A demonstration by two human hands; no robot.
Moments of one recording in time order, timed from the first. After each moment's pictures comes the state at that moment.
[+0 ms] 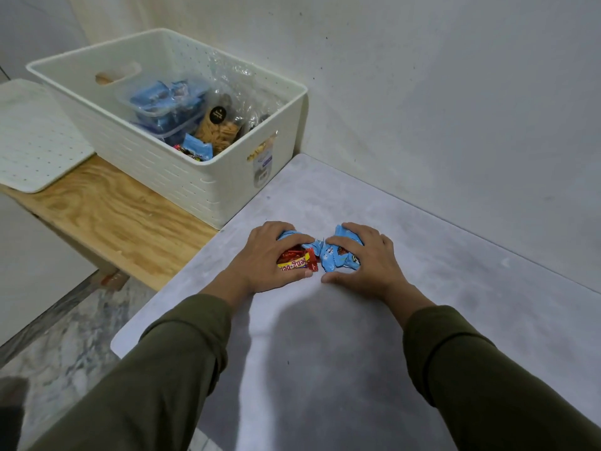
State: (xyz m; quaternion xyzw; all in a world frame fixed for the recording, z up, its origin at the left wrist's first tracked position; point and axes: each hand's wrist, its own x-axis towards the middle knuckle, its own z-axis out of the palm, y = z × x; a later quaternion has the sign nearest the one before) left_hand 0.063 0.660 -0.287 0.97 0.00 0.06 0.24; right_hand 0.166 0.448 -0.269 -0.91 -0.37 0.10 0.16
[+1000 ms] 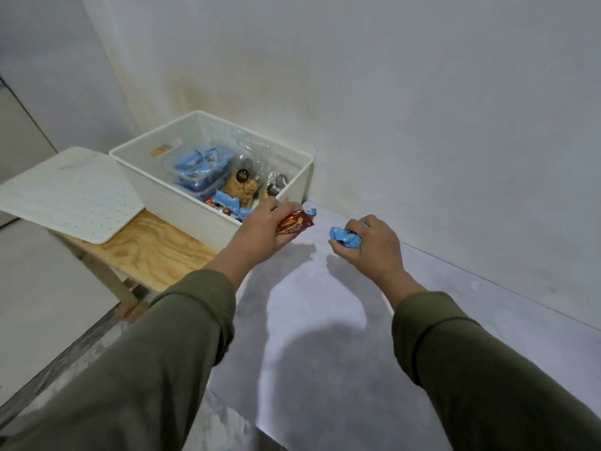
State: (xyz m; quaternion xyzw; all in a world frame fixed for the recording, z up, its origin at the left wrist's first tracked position) left_hand 0.049 0.695 -0.112 0.95 0.04 0.16 0.25; right_hand 0.134 0.491 -0.121 -0.93 -0.27 -0.08 0.23
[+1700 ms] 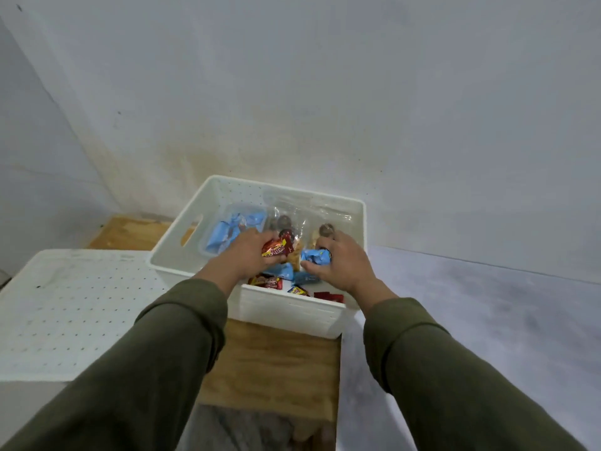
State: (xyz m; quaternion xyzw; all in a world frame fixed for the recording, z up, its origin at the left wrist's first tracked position) left_hand 0.135 0.962 -0.109 0.97 -0.01 -0.09 0.21; right_hand 0.142 0.755 -0.108 -0.96 -0.19 0.02 0.21
